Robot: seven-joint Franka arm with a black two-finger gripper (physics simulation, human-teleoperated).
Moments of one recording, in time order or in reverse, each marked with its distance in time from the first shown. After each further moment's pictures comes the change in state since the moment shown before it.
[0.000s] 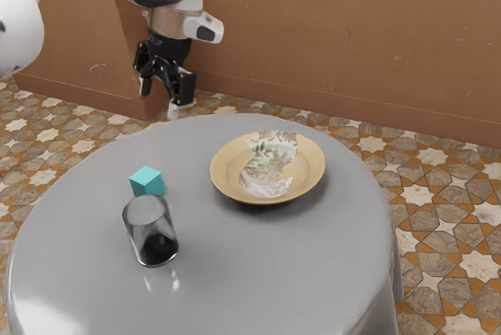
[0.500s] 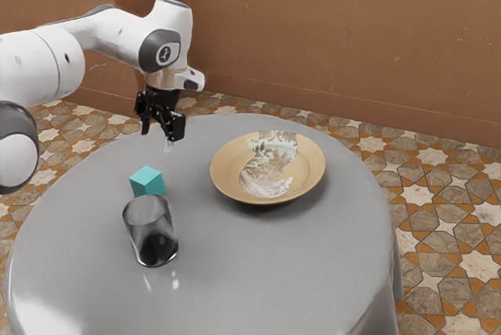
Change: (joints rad) arm 0.236 0.304 0.008 -0.011 -0.019 0.351 0.102
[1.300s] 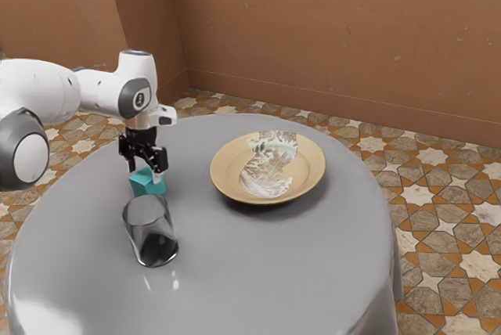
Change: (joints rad) arm 0.091 0.119 0.098 -0.138 -0.176 0.322 0.056
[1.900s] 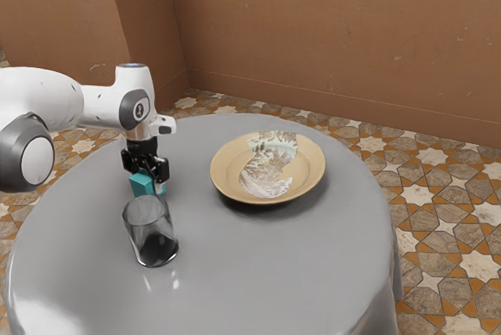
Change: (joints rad) arm 0.015 0.051 0.005 -0.011 -0.088 0.054 0.013
